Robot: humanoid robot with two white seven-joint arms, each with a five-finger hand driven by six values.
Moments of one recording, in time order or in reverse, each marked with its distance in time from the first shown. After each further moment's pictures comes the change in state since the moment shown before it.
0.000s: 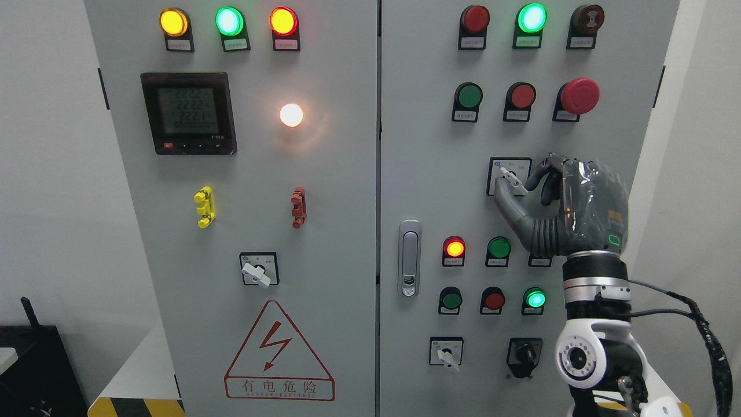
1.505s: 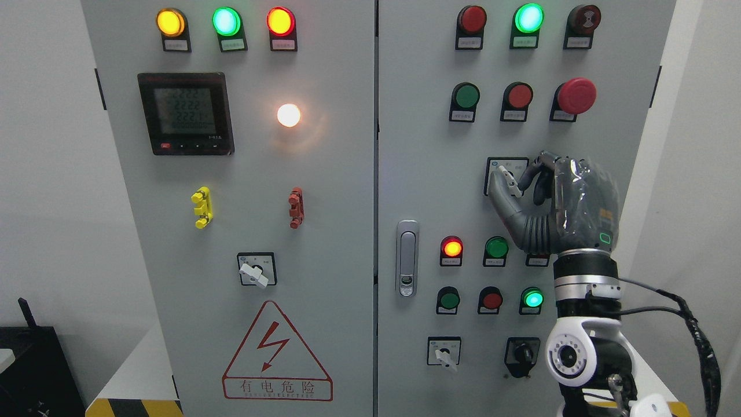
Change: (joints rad) left arm 0.000 0.000 0.000 0.000 0.000 0.000 0.000; right arm -0.006 0.029 0.011 0.006 -0.001 0.004 0.001
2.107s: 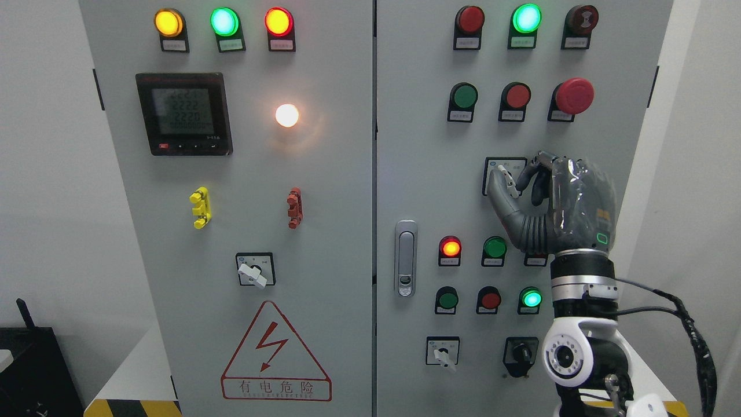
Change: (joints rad) left arm 0.000 0.000 0.000 0.000 0.000 0.000 0.000; right arm 0.000 0.007 0.002 0.002 0.000 -0.001 -0.002
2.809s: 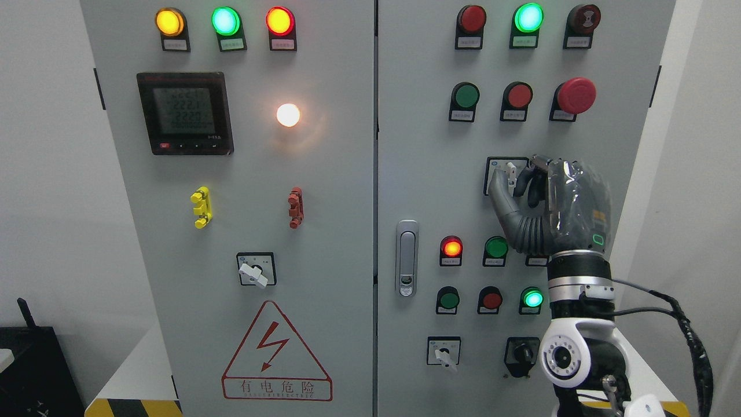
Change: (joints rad) left arm 0.000 0.000 0.000 0.000 0.000 0.000 0.000; right arm 0.001 0.003 0.004 0.001 -0.001 0.000 -0.002
